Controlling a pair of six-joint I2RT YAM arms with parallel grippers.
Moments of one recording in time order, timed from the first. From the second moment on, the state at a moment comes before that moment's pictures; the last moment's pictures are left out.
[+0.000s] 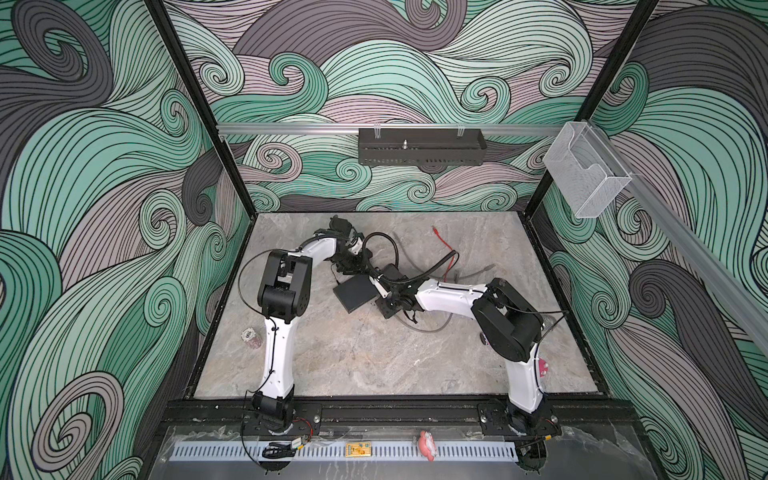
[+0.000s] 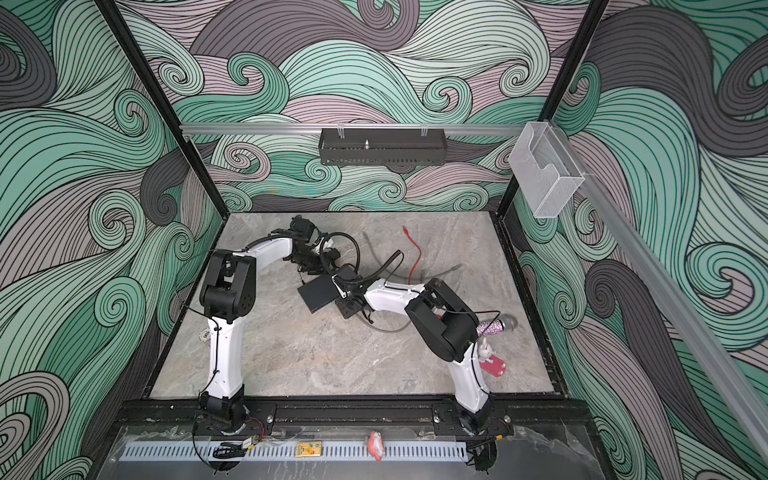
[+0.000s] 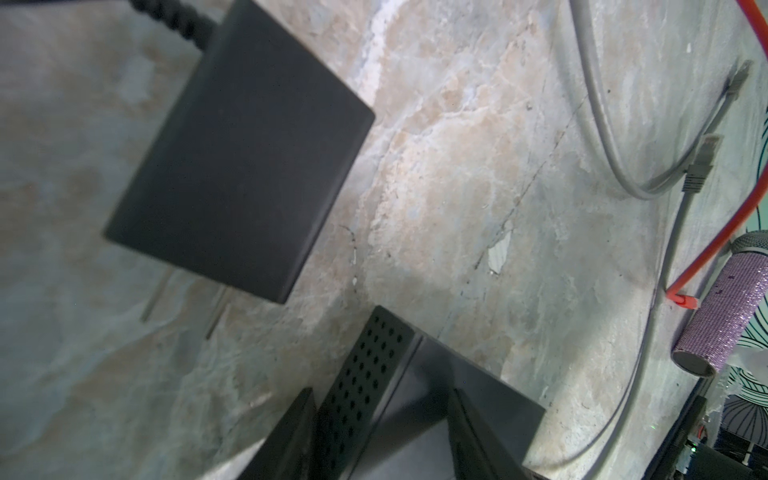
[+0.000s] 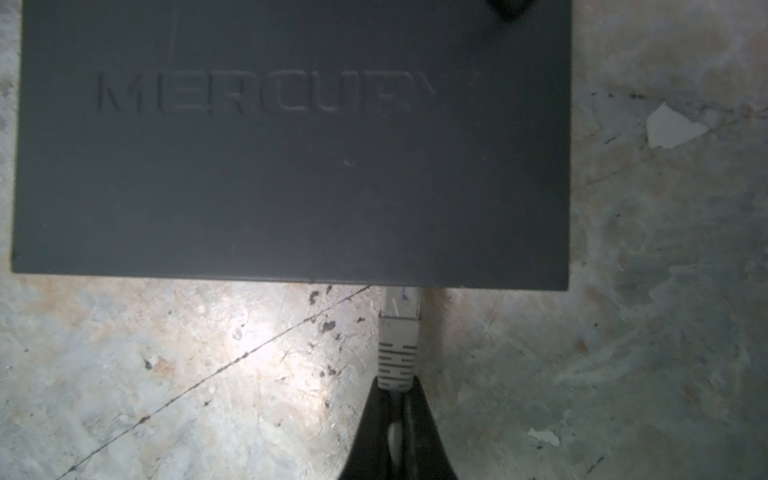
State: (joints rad) left arm -0.26 2.22 1.66 -0.74 0.50 -0.08; right arm 0.84 2.03 1.31 -0.36 0.04 0.14
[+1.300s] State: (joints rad) left arm -0.26 2.19 1.59 -0.61 0.48 -0.09; right arm 0.84 2.12 1.51 -0.56 0.02 0.12
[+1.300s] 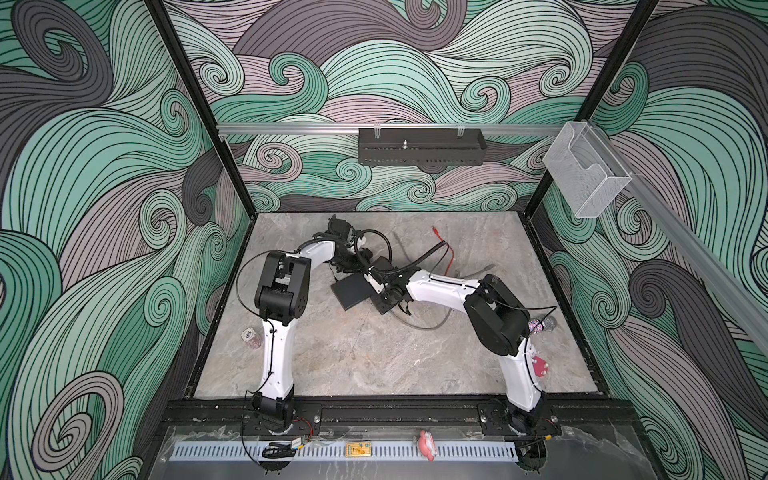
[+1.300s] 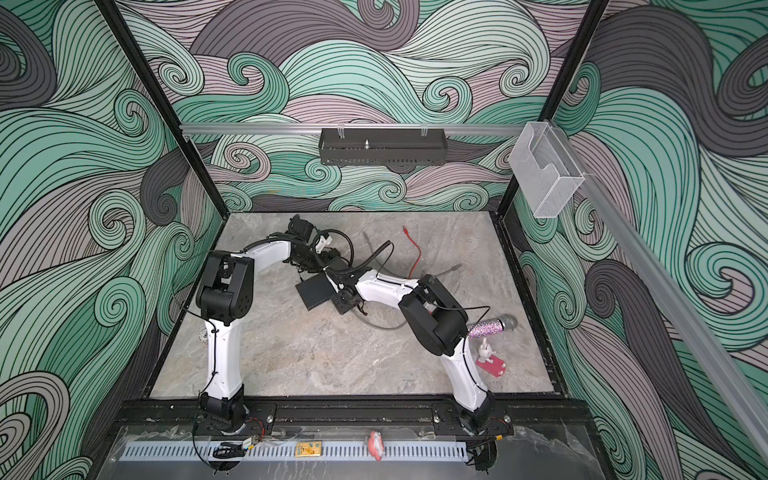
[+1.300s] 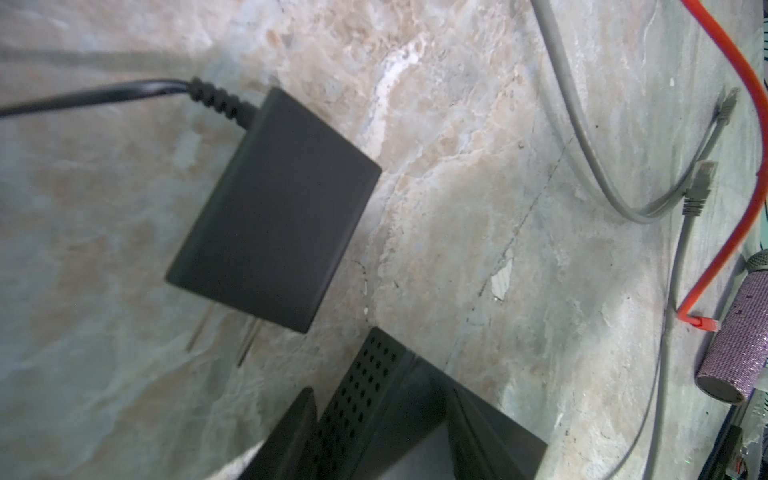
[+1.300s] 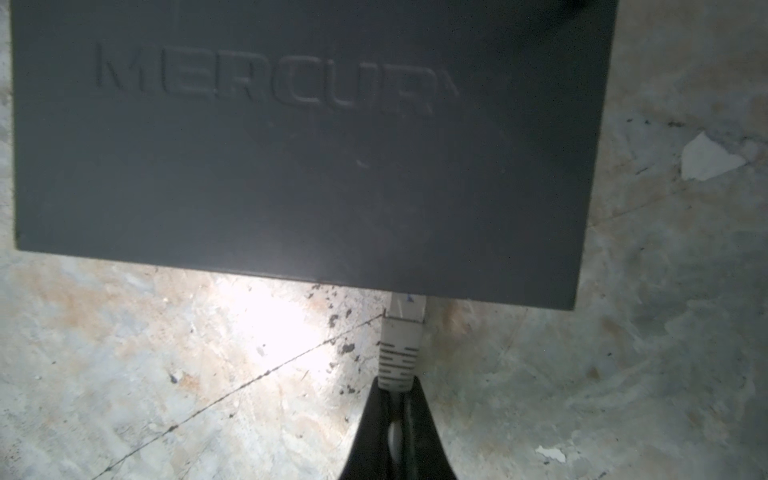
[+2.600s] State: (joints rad) left arm -0.27 2.22 1.82 -0.95 0.43 -0.11; right arm 0.73 1.66 1.10 -0.28 0.00 0.16
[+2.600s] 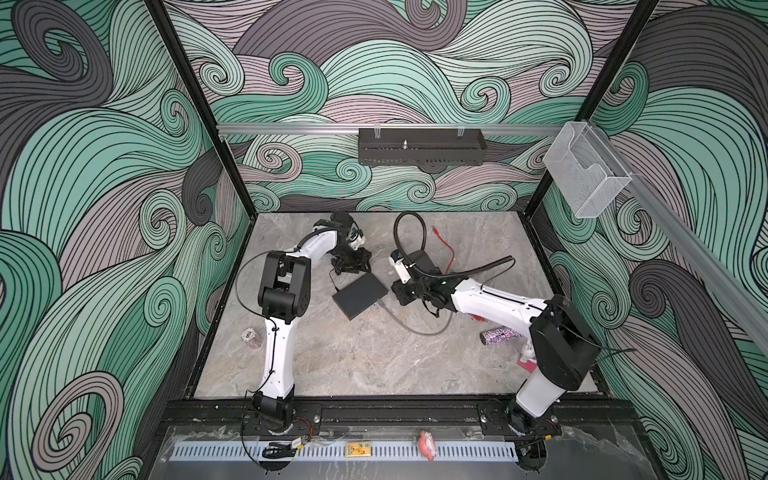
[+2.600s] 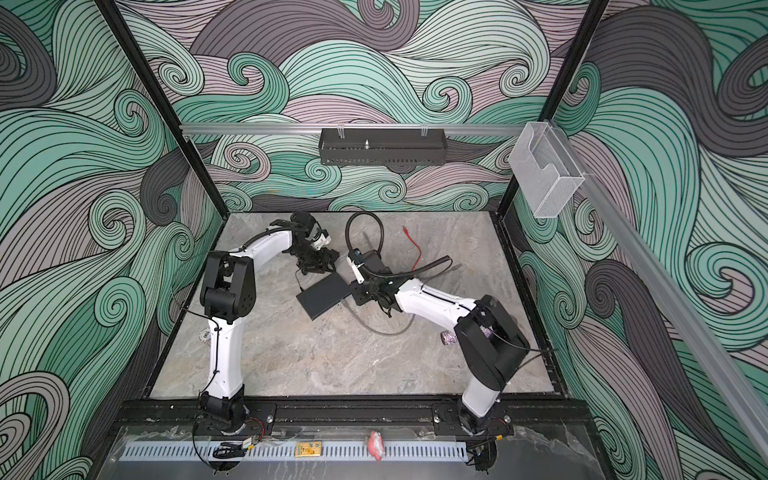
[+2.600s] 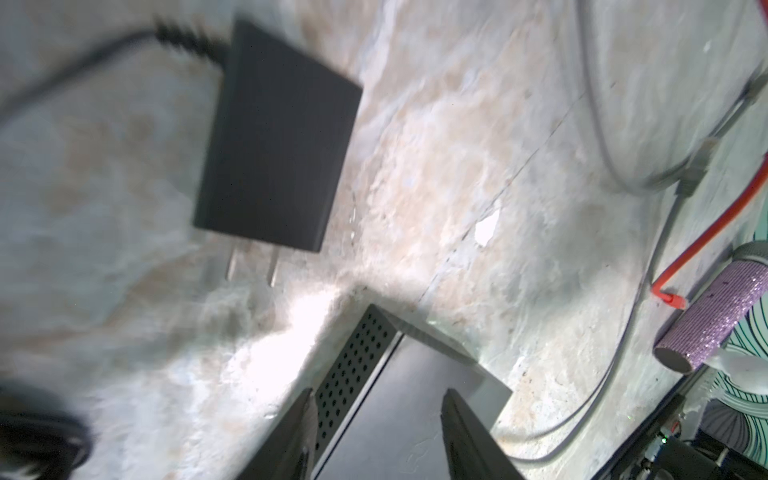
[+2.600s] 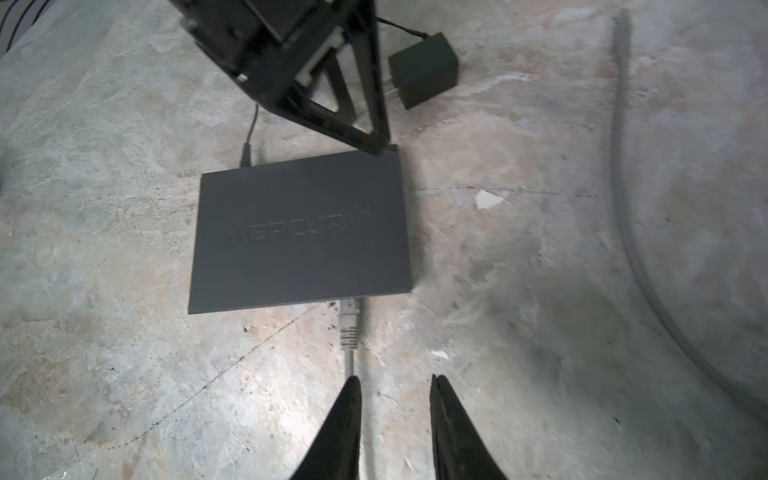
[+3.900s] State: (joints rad) left arm -0.27 1.95 1.55 -0.79 0.51 -0.19; right arm 0.18 1.99 1.37 -0.30 -0.13 0.37
